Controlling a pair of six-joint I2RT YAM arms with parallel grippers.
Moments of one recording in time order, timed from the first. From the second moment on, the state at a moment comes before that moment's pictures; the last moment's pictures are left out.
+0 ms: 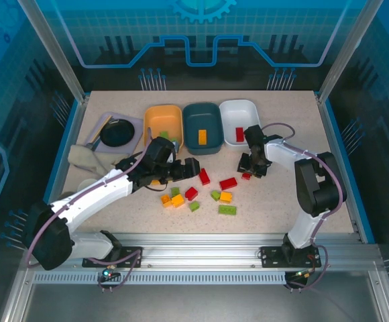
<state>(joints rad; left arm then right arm) -0.62 1.29 0.93 -0.47 0.20 -0.85 0.29 1.77 1.09 -0.71 -0.07 0.61</state>
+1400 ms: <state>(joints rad) -0.60 1.63 1.32 -0.39 0.23 -0.87 0.21 2.34 2.12 -1.11 0.10 0.44</state>
